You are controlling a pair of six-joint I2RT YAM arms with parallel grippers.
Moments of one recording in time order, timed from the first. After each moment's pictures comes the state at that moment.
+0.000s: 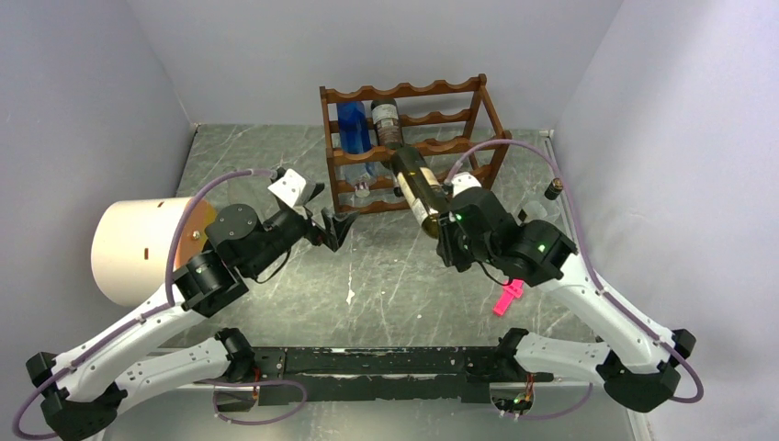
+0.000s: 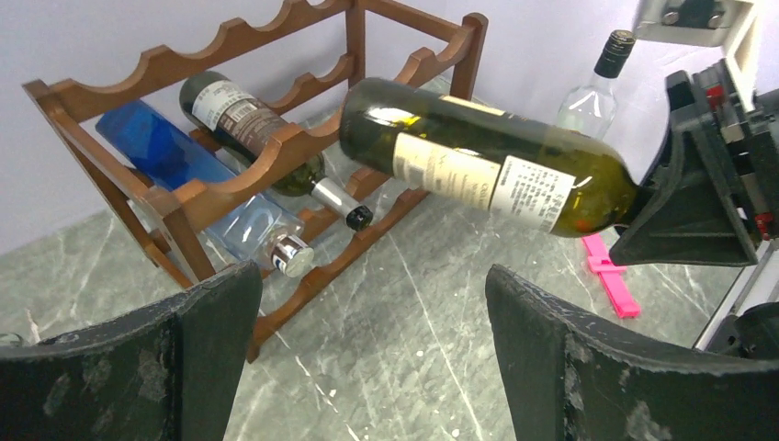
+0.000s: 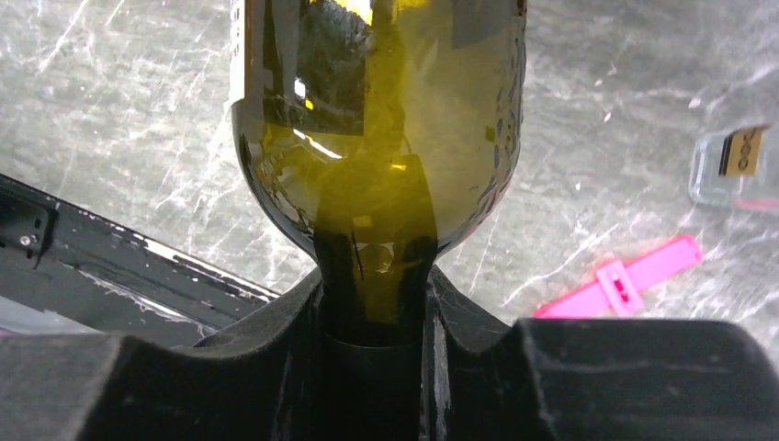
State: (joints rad) left arm -0.89 0.82 0.93 -0.09 -0.16 -0.05; right arm 0.87 1.05 1.28 -1.05 0.26 0.36
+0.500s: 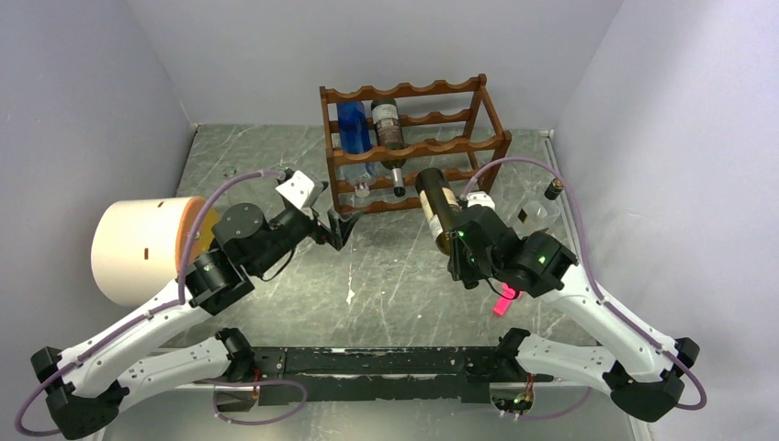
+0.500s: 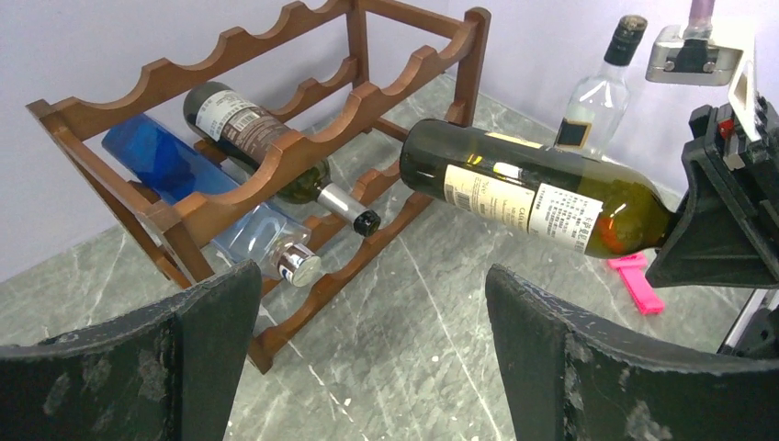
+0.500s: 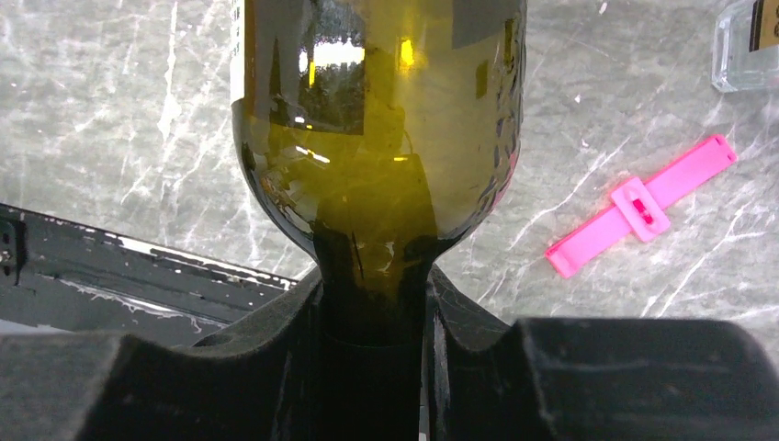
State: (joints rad) left arm -0.89 0.83 0.90 -0.03 -0.16 -0.02; right arm 0.86 0.96 1.16 -1.14 0.30 0.56
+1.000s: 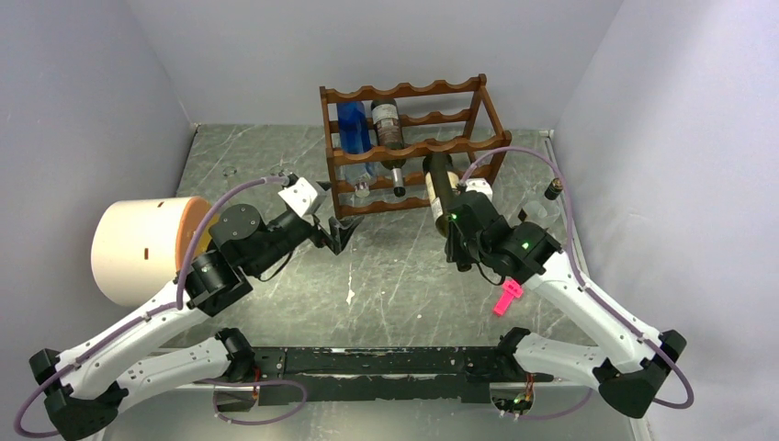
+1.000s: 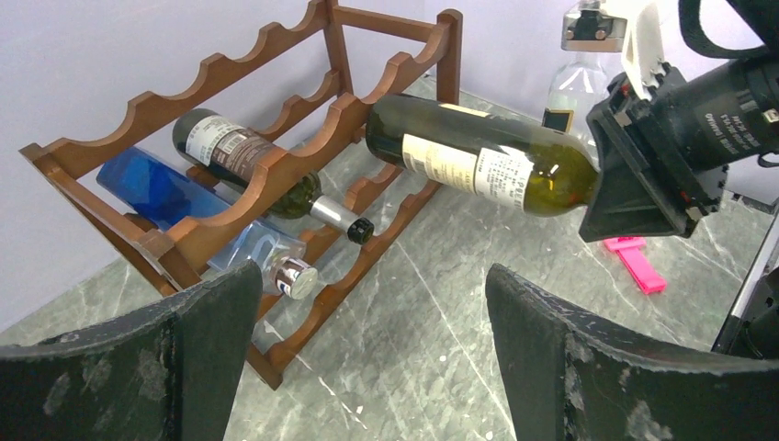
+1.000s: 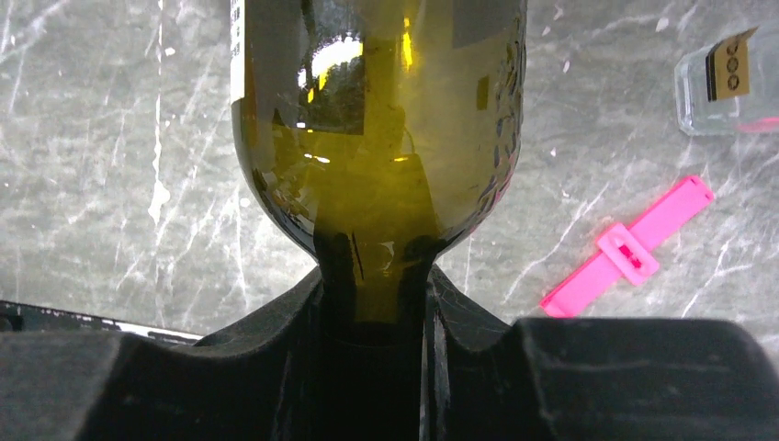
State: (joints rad) left arm -0.89 0.83 0.90 -0.03 -0.08 0.07; right arm 0.77 1.02 1.13 -1.02 0.35 0.54
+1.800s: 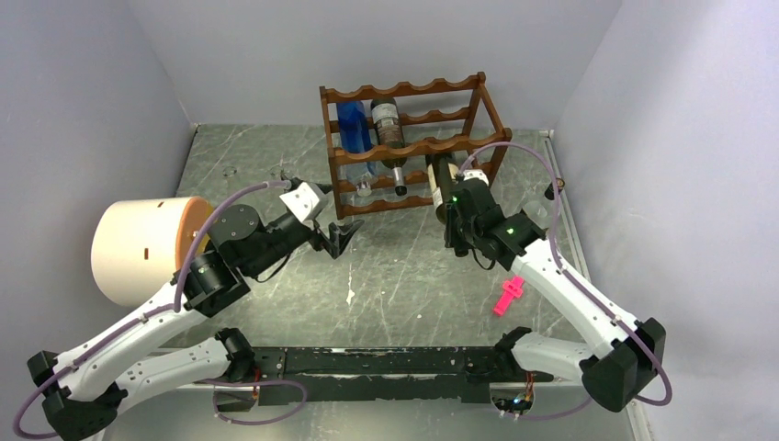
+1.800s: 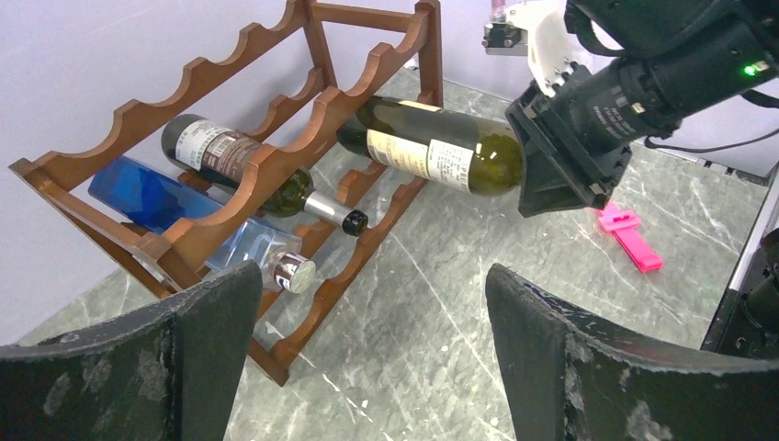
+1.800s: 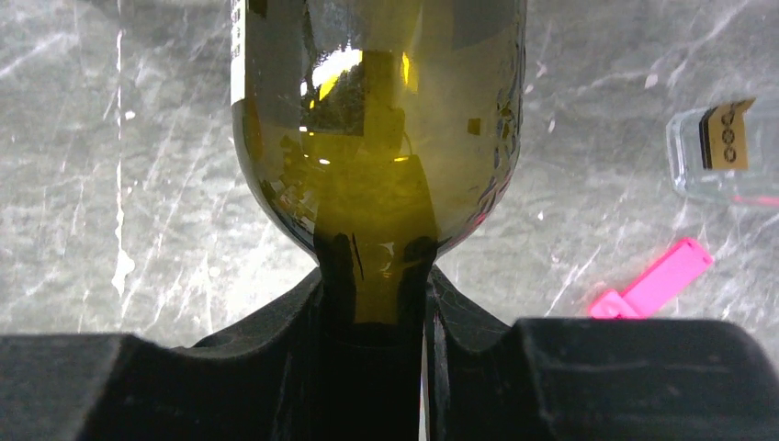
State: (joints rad) left arm -0.89 0.82 0.91 -0.06 -0.04 0.10; right arm 0.61 1.11 1.03 -0.80 0.28 0.42
